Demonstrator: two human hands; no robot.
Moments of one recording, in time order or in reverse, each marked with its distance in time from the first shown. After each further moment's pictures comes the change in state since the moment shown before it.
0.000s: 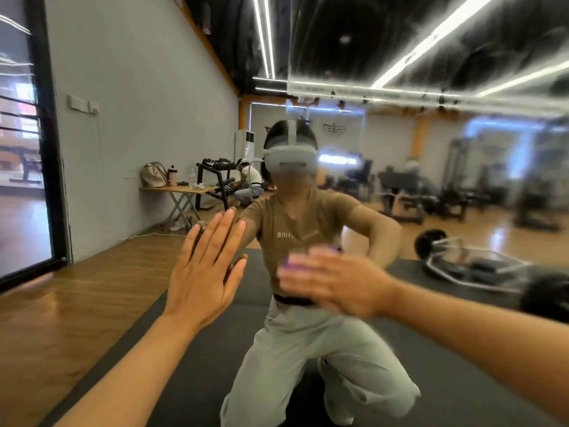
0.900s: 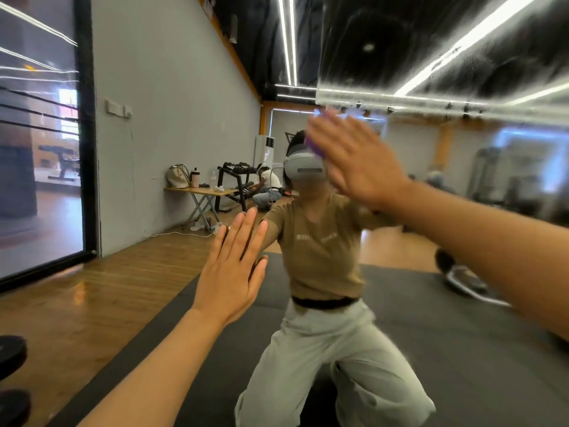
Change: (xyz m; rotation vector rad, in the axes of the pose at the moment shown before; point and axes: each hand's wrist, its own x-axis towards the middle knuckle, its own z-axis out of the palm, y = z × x) left_hand -0.005 0.005 -0.007 -0.040 -0.094 -0.062; right_hand 0.079 0.125 -0.066 -0.001 0.244 0.471
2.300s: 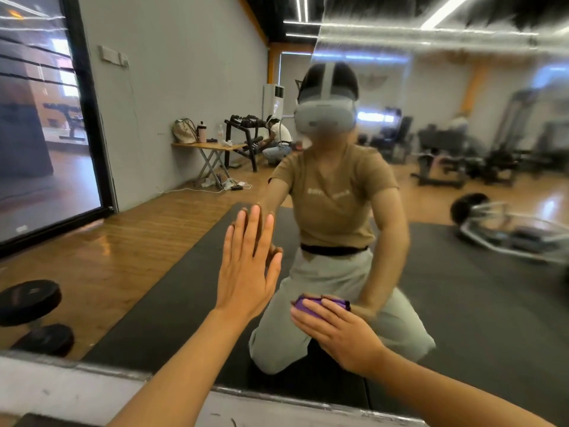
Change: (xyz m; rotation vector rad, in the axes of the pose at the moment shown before) left_hand -0.069 0.048 0.021 -0.080 -0.041 -0.148; right_hand -0.282 -0.227 0.099 -0.072 -0.417 -0.300
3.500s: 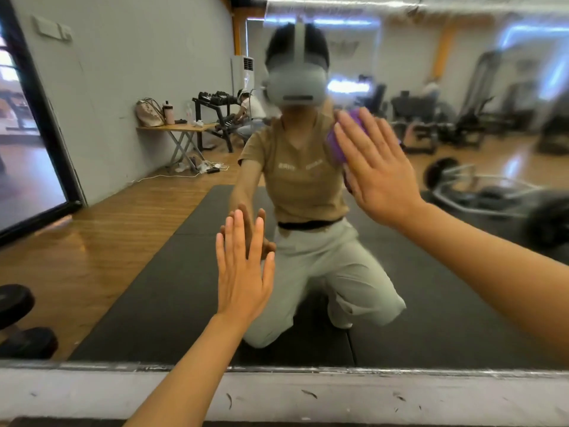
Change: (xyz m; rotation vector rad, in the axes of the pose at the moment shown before) left_hand -0.036 0.038 0.014 -0.176 -0.076 -0.101; right_hand 0.033 0.190 -0.089 0.078 0.498 0.539
